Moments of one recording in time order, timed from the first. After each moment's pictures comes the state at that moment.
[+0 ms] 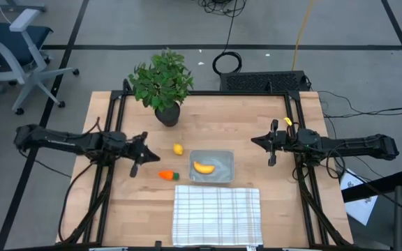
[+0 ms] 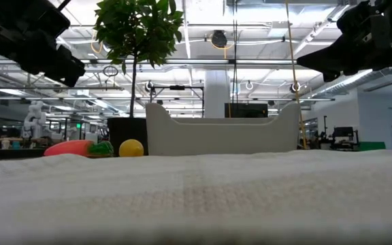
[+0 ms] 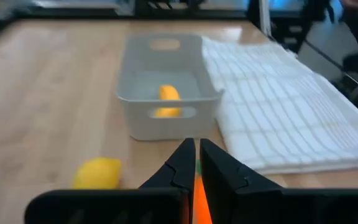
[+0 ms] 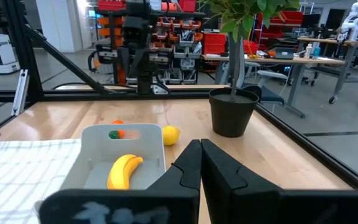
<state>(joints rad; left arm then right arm) -0.06 0.57 0.25 -0.06 0.13 -0.02 -0.05 0.40 0.09 0.27 0.10 -0.02</state>
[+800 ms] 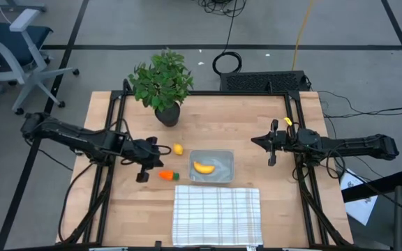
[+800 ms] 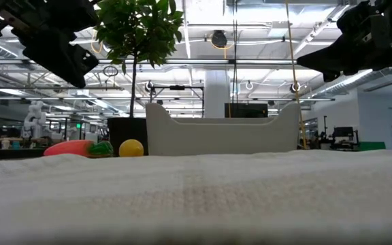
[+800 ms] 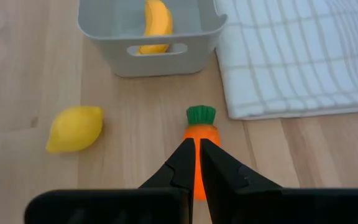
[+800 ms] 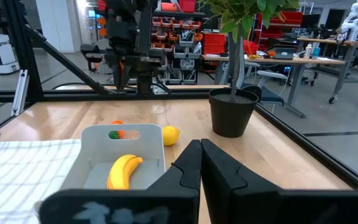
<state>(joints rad) -0.17 1.01 0.64 -0.48 0.03 -0.07 -0.05 0.40 0.09 0.27 0.10 -0.02</state>
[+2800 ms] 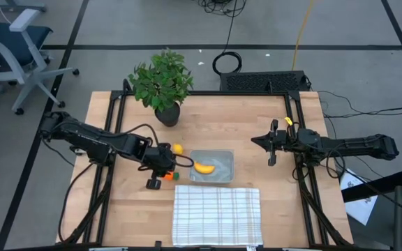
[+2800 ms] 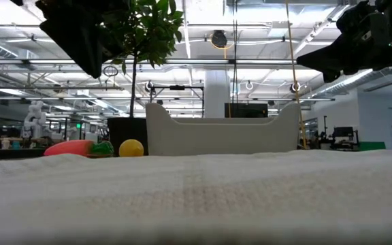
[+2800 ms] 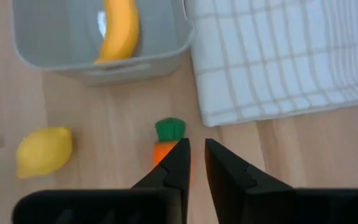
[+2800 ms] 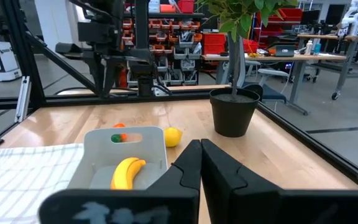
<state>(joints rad) -0.22 1.37 1.02 -0.73 0.07 -0.07 -0.05 0.40 0.09 0.27 0.10 0.02</state>
